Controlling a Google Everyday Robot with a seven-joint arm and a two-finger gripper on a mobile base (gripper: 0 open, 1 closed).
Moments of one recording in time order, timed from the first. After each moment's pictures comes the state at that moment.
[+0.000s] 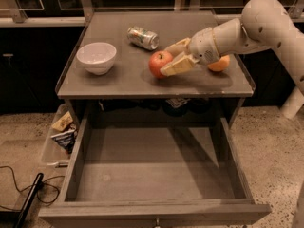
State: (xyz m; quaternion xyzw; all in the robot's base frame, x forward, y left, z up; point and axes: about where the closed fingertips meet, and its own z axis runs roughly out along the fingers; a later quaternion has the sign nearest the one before) arm 0.667 -0.077 0.885 -0.57 0.65 0.26 0.42
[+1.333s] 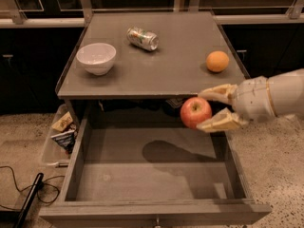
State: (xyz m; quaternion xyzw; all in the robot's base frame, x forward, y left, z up) arm 0.483 -0.154 0.859 -0.62 0.64 0.17 0.42
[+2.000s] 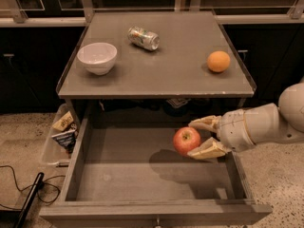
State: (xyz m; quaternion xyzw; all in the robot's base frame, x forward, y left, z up) arm 0.461 -0.141 0.764 -0.61 0.67 0.19 0.37
